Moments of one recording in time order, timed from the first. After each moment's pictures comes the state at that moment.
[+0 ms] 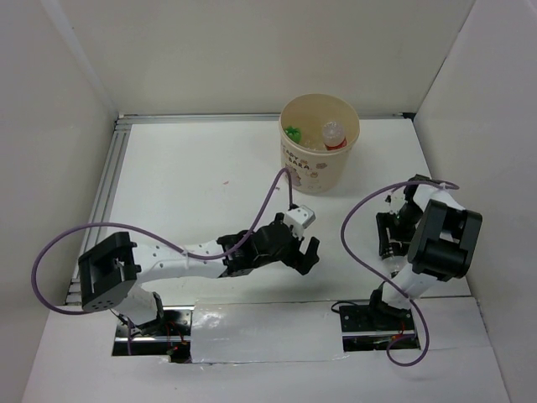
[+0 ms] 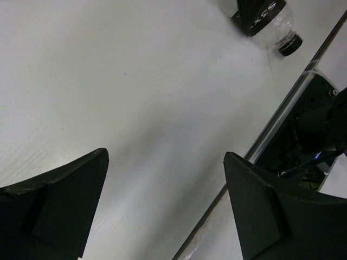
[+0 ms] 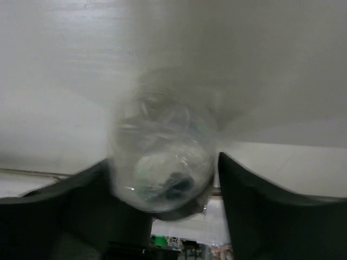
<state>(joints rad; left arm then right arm) -1.18 1.53 0.95 0.09 -0.18 -0.43 -0.38 1.62 0.96 -1.01 -0.06 -0.32</state>
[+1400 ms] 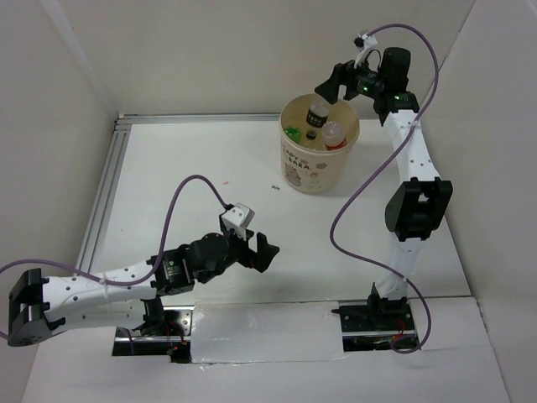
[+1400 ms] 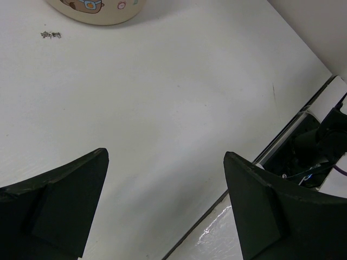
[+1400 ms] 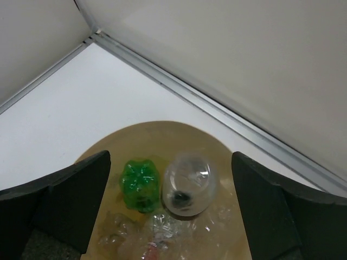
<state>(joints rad) -1.18 0.95 0.63 0.02 -0.40 -0.48 0.01 2.00 2.07 -0.28 -0.75 0.00</state>
